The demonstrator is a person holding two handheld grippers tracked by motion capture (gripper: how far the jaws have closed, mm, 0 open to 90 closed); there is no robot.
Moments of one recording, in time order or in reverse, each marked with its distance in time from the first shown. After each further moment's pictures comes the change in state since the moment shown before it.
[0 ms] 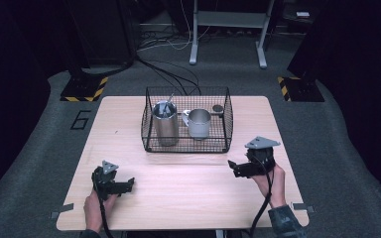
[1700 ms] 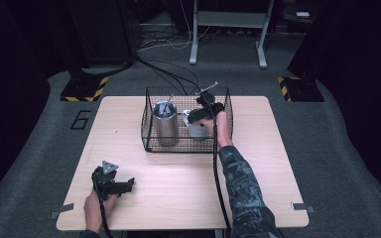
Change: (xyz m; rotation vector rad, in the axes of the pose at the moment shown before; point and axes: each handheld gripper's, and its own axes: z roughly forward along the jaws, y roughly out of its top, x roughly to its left) left arm 0.000 0.000 0.000 -0.004 0.007 0.011; right arm -0.012 0.156 0.197 0.304 0.075 0.152
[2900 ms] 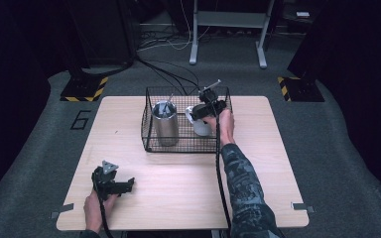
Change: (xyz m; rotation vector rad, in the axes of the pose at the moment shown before) left arm -0.001 0.000 0.000 0.002 -0.002 -0.009; right arm -0.010 0.003 -0.004 -0.025 -0.038 -0.021
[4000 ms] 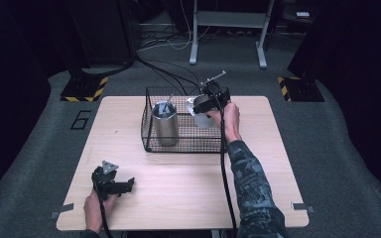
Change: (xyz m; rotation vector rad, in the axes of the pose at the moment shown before) left arm 0.000 0.000 0.000 -0.004 0.001 -0.006; right arm 0.005 0.012 -0.051 -0.078 -0.002 -0.067
